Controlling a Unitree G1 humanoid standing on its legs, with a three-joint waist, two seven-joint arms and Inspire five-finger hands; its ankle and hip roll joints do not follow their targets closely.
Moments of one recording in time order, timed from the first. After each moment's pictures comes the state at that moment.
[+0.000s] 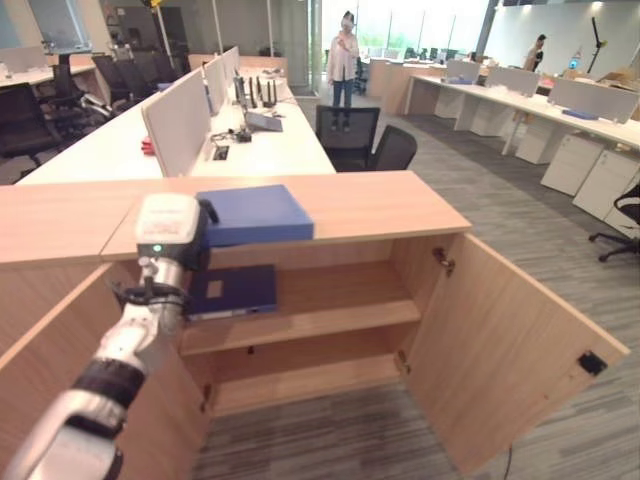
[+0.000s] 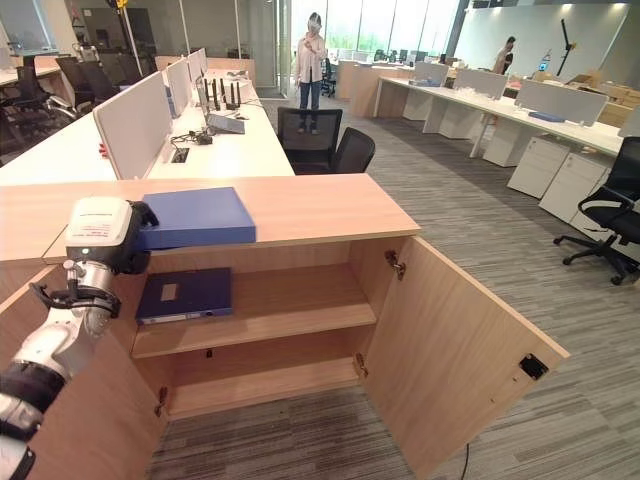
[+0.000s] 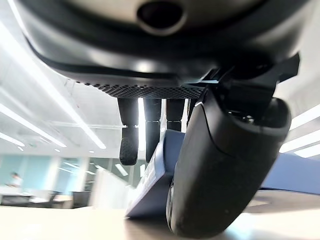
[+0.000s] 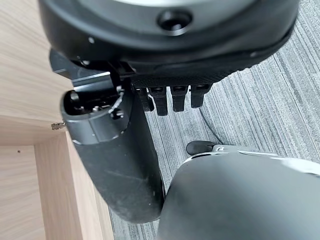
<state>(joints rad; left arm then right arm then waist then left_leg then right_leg) -0.35 0.77 -0.31 0.26 0.67 0.08 0.42 0.02 -0.17 0.21 1.33 0.28 0.00 -0.03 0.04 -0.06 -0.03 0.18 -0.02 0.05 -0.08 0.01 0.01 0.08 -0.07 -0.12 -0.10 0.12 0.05</state>
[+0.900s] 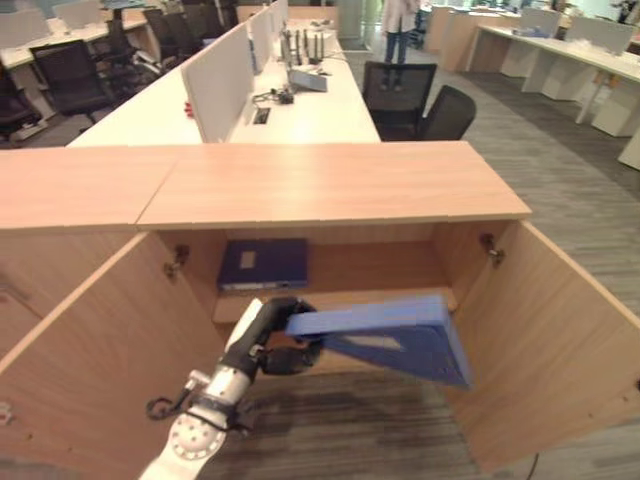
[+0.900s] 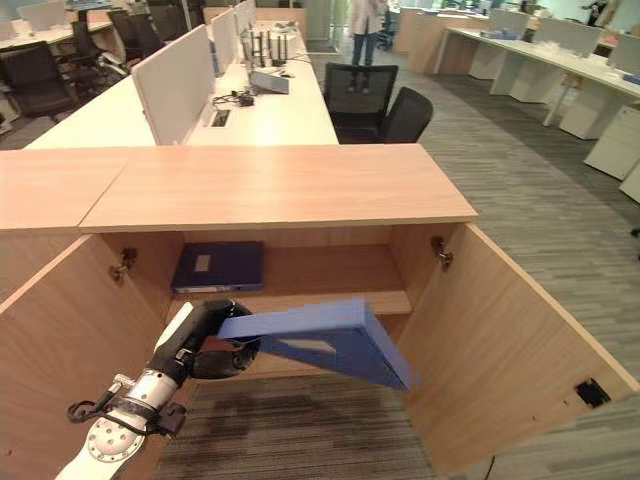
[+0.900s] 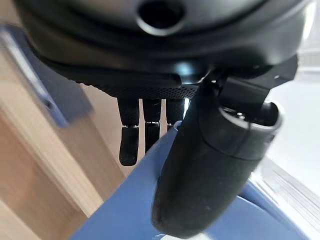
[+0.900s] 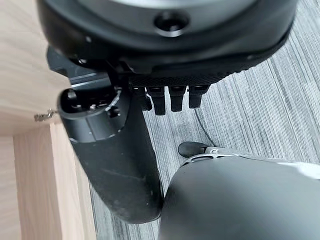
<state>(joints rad) 0.28 0.56 -0.20 -0.24 -0.14 -0.09 0.05 0.03 -0.19 0.17 1.33 0.34 -0.01 -0.03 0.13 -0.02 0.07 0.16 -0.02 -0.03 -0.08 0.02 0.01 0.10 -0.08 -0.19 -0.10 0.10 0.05</state>
